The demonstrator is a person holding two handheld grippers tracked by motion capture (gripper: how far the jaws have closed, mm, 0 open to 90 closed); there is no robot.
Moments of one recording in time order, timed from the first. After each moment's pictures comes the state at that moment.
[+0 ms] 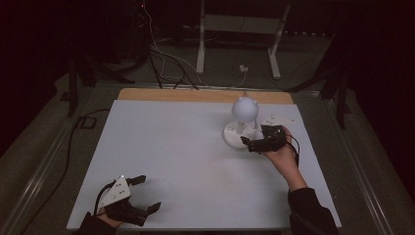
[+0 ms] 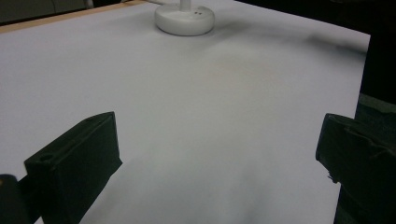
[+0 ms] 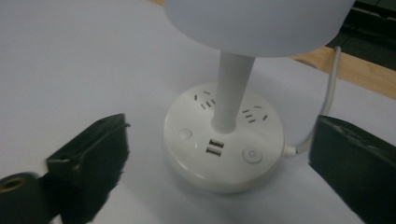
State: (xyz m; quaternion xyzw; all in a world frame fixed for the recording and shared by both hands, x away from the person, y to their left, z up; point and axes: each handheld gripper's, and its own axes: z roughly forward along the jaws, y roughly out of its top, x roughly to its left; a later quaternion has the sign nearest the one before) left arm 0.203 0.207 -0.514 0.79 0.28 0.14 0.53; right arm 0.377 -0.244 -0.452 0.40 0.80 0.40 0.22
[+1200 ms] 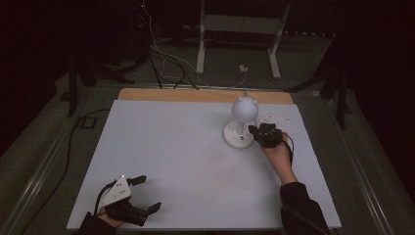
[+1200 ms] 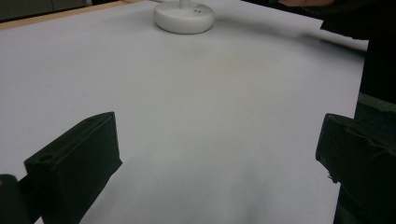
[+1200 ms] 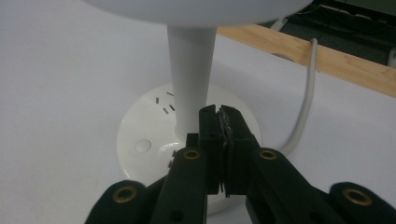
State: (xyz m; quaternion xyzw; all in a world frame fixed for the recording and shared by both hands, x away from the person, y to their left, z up) left arm 0.204 0.207 -0.515 0.79 0.28 0.14 0.53; right arm 0.401 -0.245 -0.478 0.42 0.78 0.39 0.25
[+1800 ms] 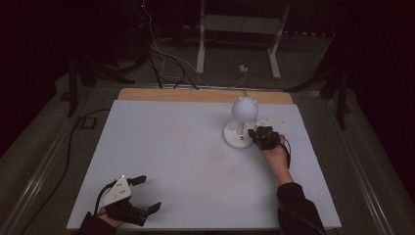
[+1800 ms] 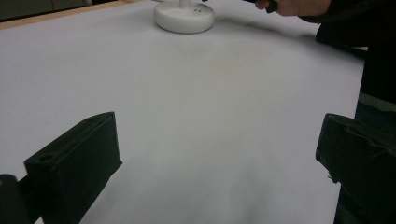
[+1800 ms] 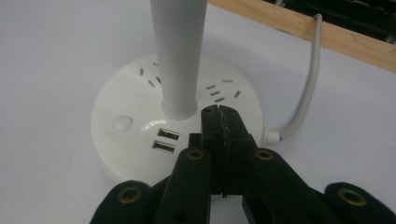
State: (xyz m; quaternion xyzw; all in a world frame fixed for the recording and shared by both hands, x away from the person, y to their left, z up) left arm 0.204 0.207 -0.515 0.79 0.28 0.14 0.53; right arm 0.407 -0.244 -0.500 0.43 0.79 0.35 0.25
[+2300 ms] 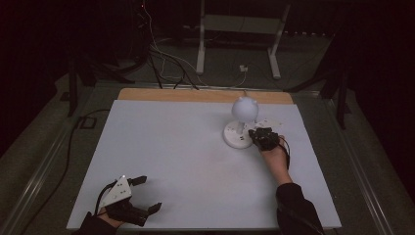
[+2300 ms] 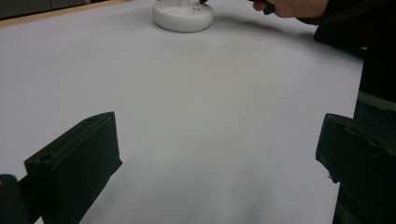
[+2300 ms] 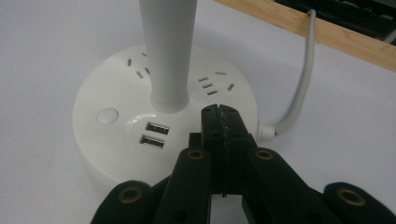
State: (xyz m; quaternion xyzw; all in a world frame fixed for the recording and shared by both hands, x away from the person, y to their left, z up) left arm 0.204 0.206 -0.515 0.79 0.28 0.14 0.53; right arm 0.408 -0.243 -0.507 0.43 0.79 0.35 0.27
